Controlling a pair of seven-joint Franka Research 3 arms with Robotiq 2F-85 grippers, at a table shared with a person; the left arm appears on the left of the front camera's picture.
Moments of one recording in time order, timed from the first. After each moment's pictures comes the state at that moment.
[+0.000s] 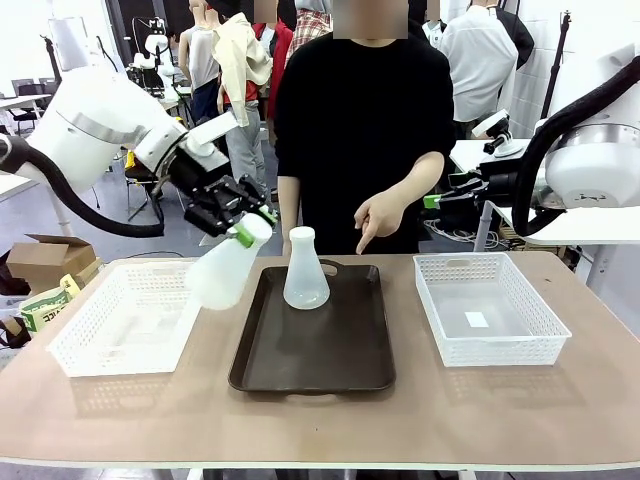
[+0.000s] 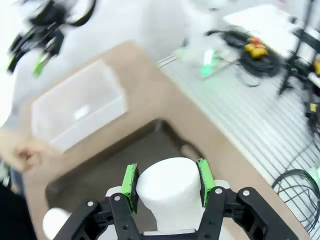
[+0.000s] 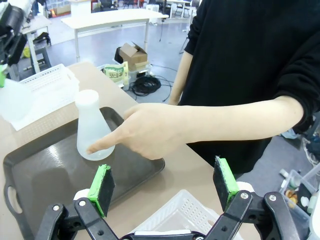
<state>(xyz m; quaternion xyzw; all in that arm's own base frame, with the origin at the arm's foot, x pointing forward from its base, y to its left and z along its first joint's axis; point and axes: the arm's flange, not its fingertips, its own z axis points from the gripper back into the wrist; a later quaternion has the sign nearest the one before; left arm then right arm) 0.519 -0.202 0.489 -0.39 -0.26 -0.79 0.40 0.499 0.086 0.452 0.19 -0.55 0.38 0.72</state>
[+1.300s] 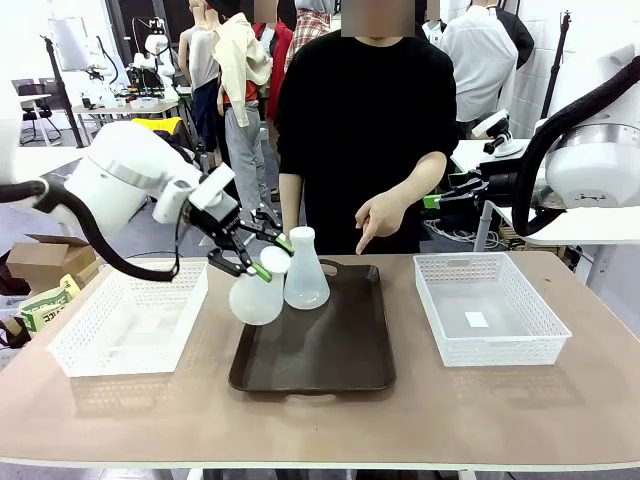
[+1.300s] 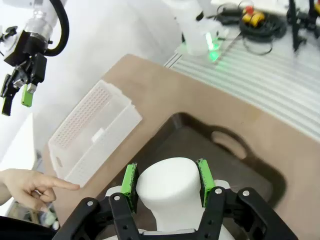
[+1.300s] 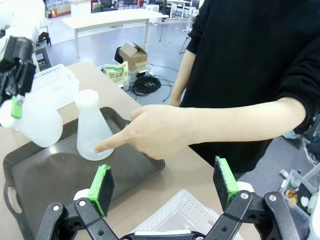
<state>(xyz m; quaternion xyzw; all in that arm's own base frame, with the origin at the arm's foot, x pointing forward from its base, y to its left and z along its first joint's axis) 0.529 -0.225 0.408 -0.33 -0.37 -0.82 0.27 0.499 0.086 0.452 0.19 -0.55 0.38 0.72</state>
